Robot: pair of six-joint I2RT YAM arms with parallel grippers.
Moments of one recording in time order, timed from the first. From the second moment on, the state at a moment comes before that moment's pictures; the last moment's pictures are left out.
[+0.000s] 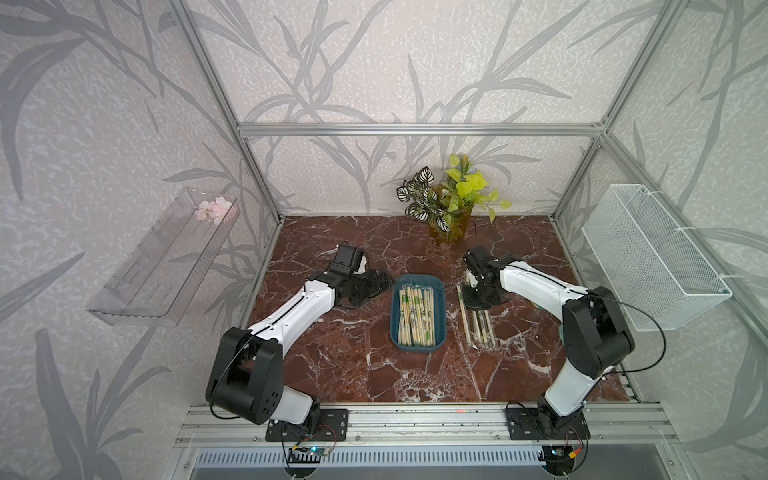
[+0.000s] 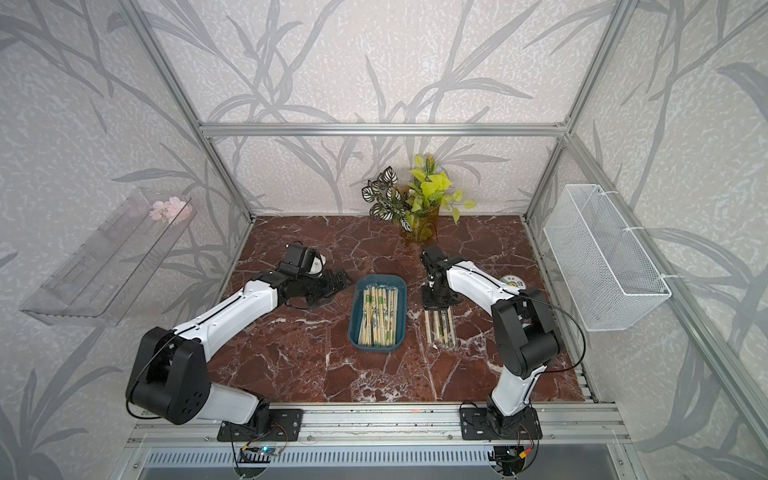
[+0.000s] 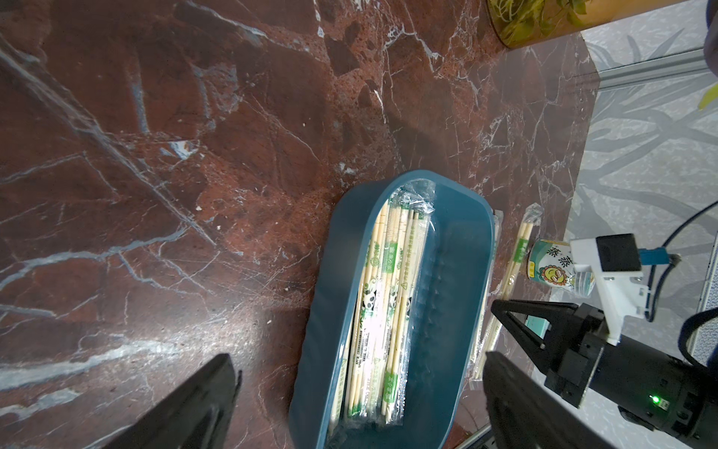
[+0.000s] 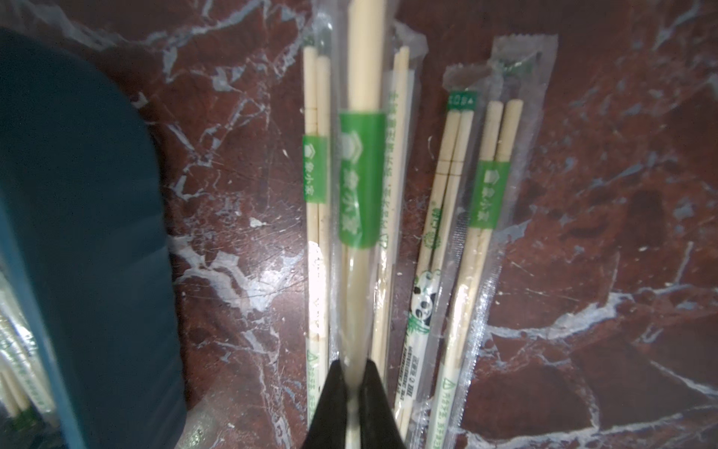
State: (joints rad) left arm -0.33 1.45 0.99 -0.50 0.36 -0.76; right arm 0.44 1.76 1.20 -0.87 -0.03 0.37
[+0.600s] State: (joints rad) left arm -0.33 1.45 1.00 -0.50 0.37 -0.76; right arm 0.46 1.86 1.20 -0.87 -0.02 0.39
